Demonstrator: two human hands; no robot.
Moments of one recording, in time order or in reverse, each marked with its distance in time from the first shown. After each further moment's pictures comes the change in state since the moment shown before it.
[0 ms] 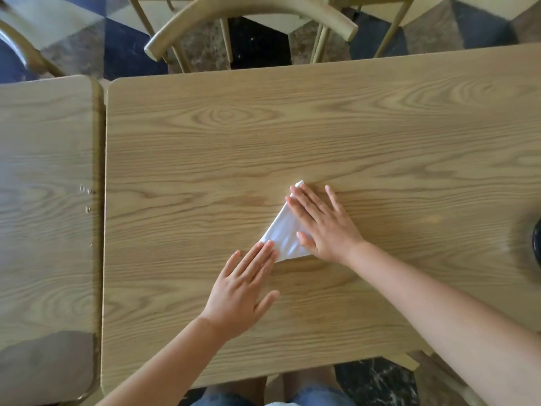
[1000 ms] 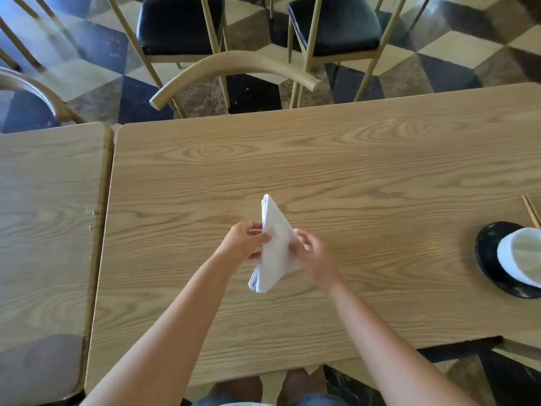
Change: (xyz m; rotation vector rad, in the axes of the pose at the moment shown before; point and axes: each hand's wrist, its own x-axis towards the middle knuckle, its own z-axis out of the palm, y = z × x) left_hand 0.112 0.050 -0.074 -1.254 -0.111 -0.790; right_hand -0.054 -0.014 -0.033 1.458 0.150 0.715
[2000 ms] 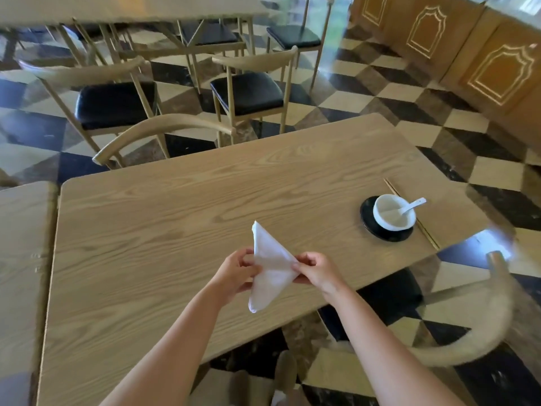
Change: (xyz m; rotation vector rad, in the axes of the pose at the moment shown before) left_hand -0.095 -0.040 0.099 0.026 -0.286 0.156; right_hand -0.146 0.017 -0.103 0.296 0.187 0.075
